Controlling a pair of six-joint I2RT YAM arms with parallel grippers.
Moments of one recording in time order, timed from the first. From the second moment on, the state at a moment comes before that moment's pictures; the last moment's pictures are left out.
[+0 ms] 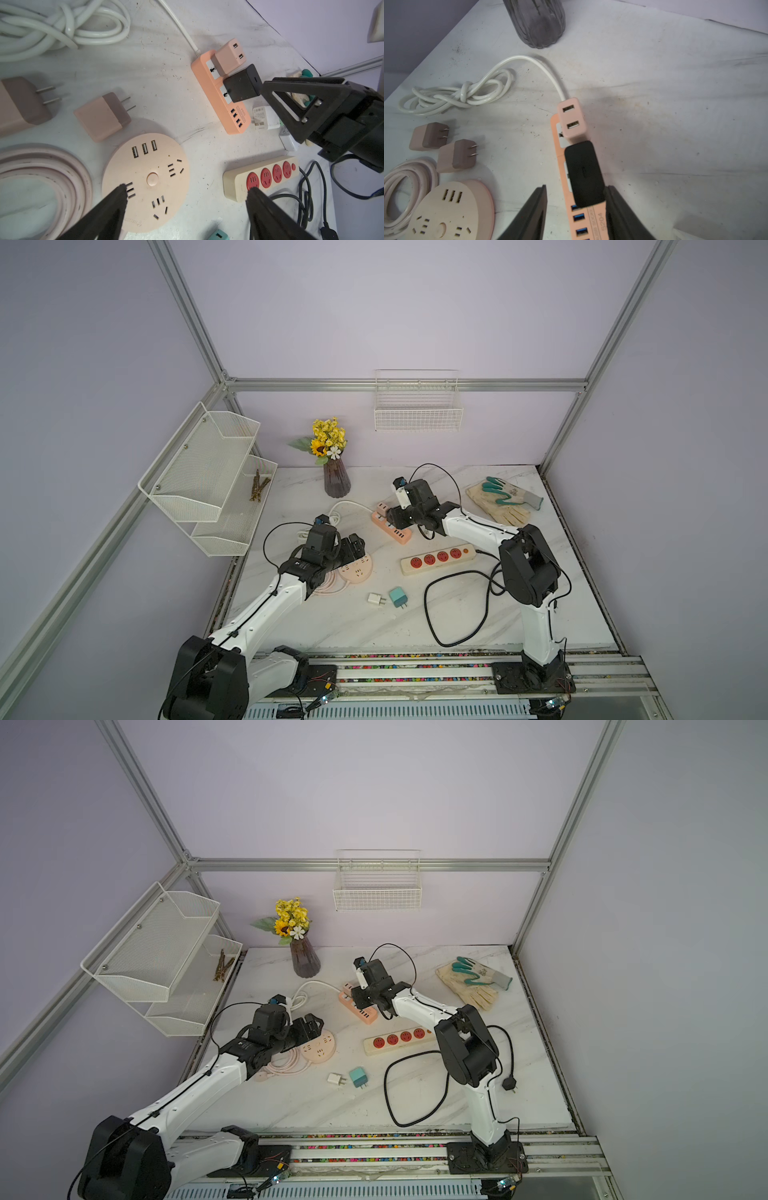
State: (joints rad) left arm -0.31 1.16 0.69 -0.26 0.09 -0.72; right arm 0.63 2.09 1.62 -0.25 -0.07 0.13
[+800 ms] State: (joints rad) left arm -0.24 1.28 0.65 -0.02 0.20 -0.84; right arm 0.64 2.28 1.80 -0.33 -0.02 -0.02
